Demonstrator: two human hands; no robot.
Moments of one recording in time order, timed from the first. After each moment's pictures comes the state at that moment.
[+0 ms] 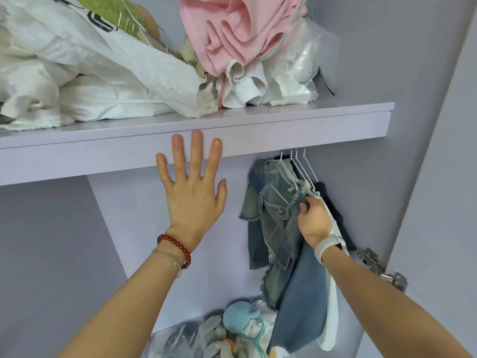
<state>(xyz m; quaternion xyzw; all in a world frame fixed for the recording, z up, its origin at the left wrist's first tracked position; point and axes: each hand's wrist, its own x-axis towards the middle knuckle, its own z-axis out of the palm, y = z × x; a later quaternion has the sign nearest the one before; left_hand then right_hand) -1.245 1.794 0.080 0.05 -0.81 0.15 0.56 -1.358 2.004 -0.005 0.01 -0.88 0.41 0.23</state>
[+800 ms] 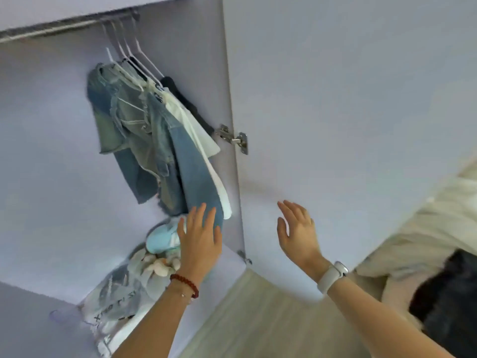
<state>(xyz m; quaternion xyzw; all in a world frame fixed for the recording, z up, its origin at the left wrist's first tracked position) -1.145 1.960 -0.164 -0.18 -0.97 -0.12 0.13 -1.082 2.162 -0.161 -0.09 -0.94 0.28 0.20</state>
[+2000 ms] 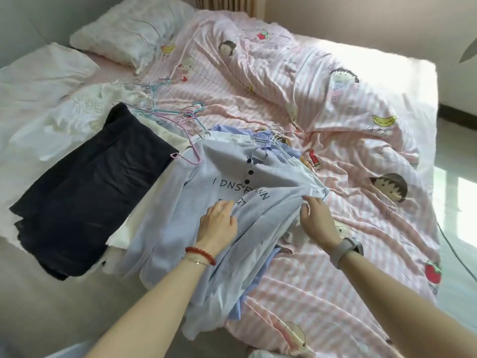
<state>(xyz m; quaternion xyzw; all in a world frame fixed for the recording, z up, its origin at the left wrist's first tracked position) -0.493 2.314 -0.272 -0.84 -0.46 0.03 -0.28 -0.295 2.207 -0.291 -0.88 -0.37 0.22 0.22</state>
